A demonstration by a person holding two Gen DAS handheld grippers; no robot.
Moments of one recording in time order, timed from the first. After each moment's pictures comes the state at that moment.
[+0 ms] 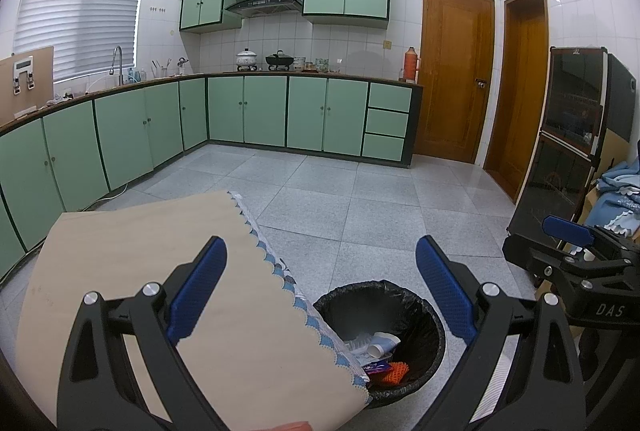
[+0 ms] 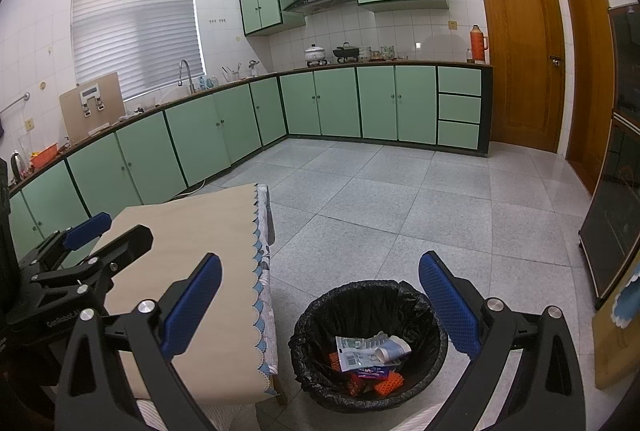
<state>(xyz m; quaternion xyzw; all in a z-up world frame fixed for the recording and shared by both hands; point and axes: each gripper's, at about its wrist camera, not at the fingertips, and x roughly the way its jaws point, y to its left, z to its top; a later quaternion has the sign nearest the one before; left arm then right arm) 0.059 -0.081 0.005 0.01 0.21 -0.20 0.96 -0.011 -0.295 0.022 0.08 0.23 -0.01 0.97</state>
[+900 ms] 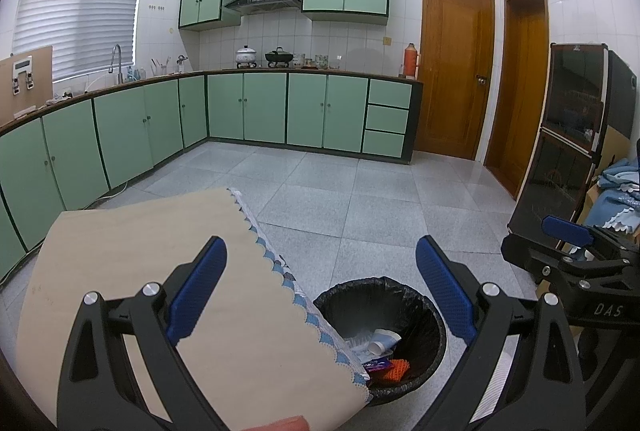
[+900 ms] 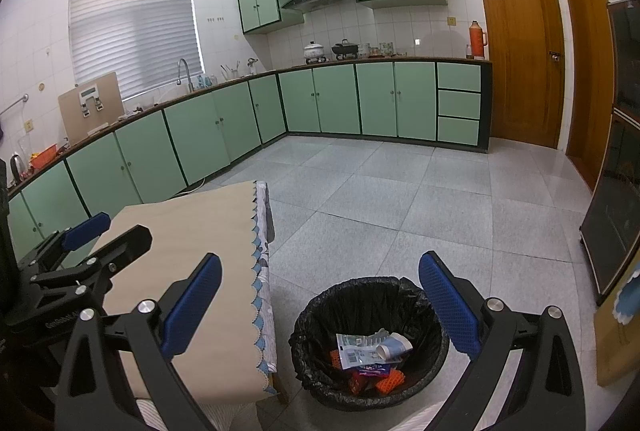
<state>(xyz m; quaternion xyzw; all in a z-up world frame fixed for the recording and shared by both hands) 0.059 -0.080 0.001 0.01 0.21 -0.20 0.96 -0.008 -0.289 0.015 0.09 0.24 -0.01 0.97</state>
